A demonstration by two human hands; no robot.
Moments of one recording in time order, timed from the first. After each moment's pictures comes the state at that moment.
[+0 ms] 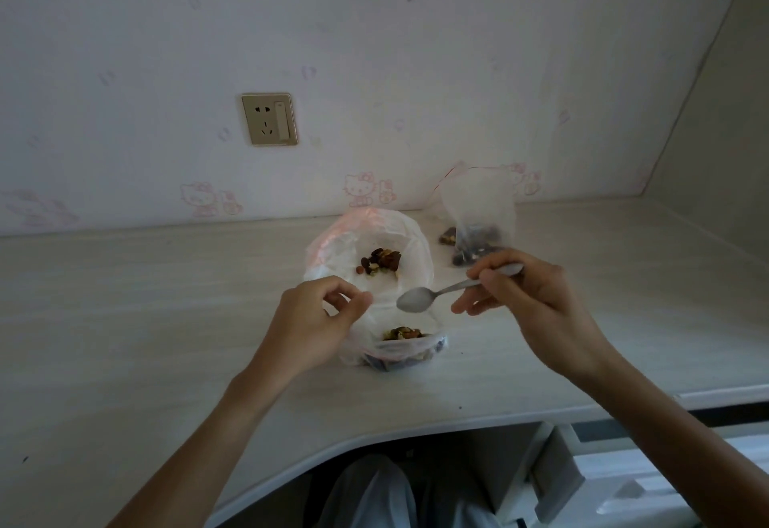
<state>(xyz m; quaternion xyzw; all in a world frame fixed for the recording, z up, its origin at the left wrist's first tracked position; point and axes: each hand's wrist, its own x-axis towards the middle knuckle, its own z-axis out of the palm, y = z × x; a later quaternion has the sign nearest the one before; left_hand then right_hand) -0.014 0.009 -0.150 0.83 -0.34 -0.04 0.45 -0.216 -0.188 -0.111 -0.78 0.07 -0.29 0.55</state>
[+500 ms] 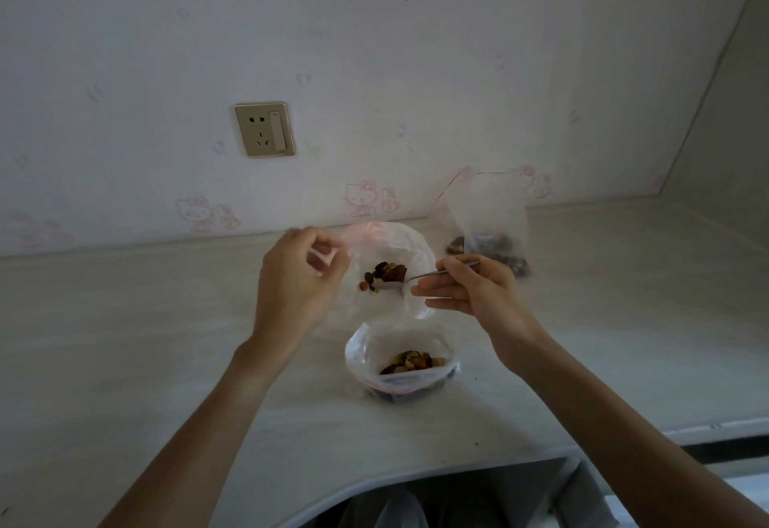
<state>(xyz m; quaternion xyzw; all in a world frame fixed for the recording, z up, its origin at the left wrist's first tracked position) 0.035 -0.023 -0.123 0.79 -0.35 0.17 0.47 -0.123 -0.206 -0.142 -0.62 0.18 -0.25 0.72</state>
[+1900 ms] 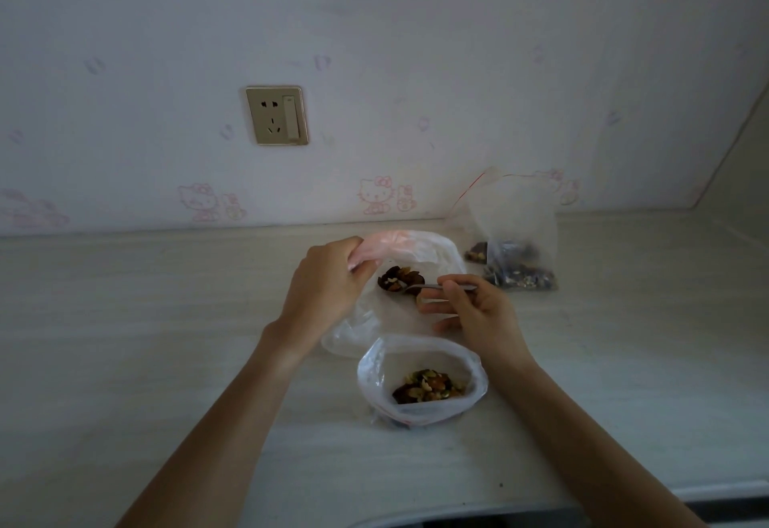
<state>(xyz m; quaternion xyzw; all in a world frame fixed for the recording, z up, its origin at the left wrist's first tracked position) 0.080 -0.057 -0.154 0.84 -0.38 0.10 0.38 -0.084 -0.206 -0.185 -0.67 0.22 -0.29 0.65</state>
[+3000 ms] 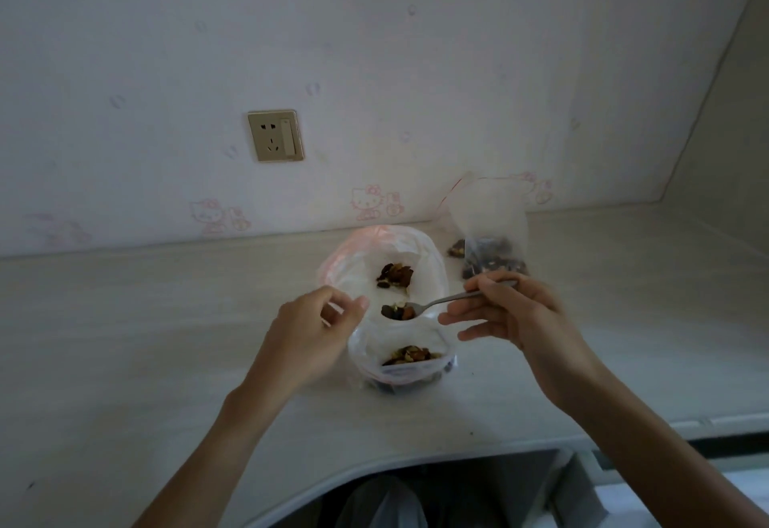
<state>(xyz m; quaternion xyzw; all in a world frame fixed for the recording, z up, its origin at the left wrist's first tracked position) -0.009 0.011 -0.138 0.86 -0.31 -0.03 0.39 -0.188 -0.197 -0.130 -0.61 0.13 -0.24 0.74</state>
